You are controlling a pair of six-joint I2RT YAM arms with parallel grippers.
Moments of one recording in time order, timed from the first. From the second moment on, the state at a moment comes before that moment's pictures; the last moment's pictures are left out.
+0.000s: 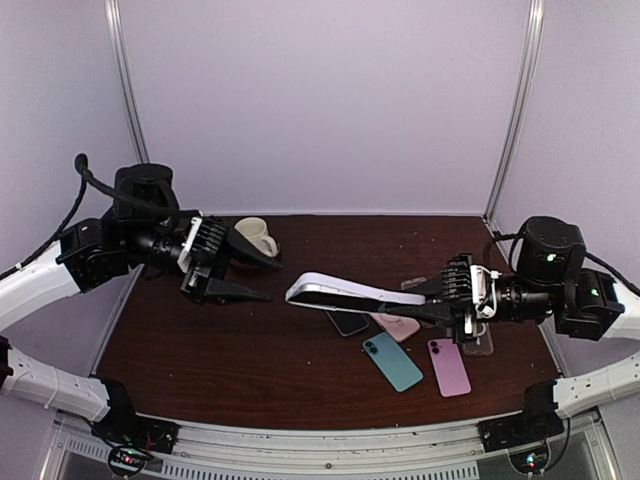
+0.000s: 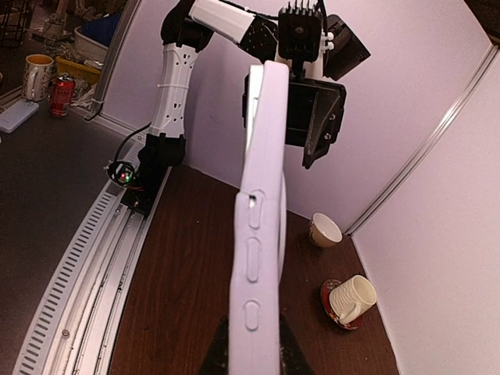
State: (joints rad) left arm -0.89 1.10 1.14 -0.34 0.84 0.69; right arm 1.19 0.85 0.90 -0.16 -0.23 -0.57
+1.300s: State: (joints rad) left arm -0.96 1.15 1.14 -0.34 0.96 0.68; right arm 1.16 0.94 0.91 -0.13 -0.37 -0.49
